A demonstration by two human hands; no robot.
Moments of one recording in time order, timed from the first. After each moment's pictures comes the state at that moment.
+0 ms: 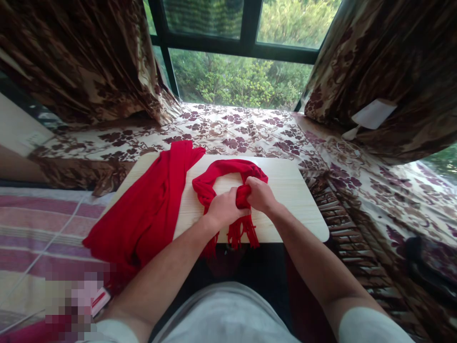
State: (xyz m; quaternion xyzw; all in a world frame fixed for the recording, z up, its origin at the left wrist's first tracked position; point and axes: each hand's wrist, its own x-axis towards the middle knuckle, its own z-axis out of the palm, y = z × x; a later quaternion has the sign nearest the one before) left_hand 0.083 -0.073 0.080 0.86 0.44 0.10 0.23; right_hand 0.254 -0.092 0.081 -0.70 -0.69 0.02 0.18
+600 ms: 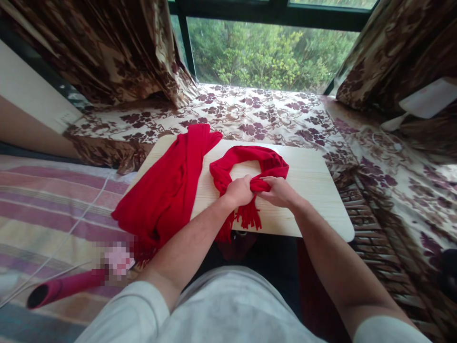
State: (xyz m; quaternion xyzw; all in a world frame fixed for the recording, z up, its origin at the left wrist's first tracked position) left_hand 0.087 -0.045 0.061 0.85 0.46 0.07 0.26; right_hand 0.258 -0.098 0.071 -0.62 -0.71 0.22 0.24
